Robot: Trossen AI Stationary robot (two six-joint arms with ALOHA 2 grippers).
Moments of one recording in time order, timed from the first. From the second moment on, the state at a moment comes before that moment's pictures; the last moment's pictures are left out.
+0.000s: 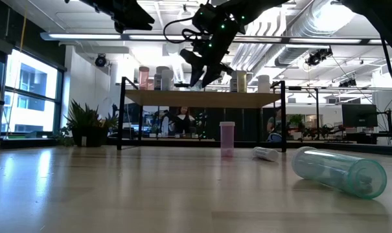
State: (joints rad) left arm 0.79 1.04 1.04 -0.30 0.27 0.18; right arm -0.45 2.01 1.85 -0.64 0.26 0.31
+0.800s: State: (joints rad) left arm 0.79 1.04 1.04 -0.32 0.27 0.18; right arm -0.45 2.01 1.97 -0.69 0.28 0.31
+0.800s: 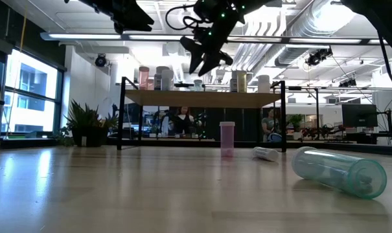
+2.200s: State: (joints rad) left arm 0.74 1.04 1.04 -0.34 0.27 0.17; right arm -0.14 1.90 2.16 -1.48 0.56 0.47
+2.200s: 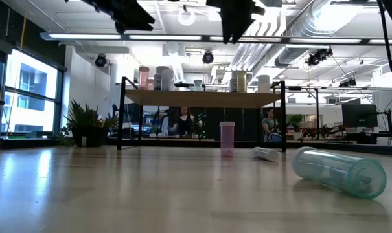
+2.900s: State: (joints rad) left arm 0.66 1.04 1.04 -0.34 0.26 0.19; right arm 0.02 1.57 1.76 -1.51 0.54 0.79
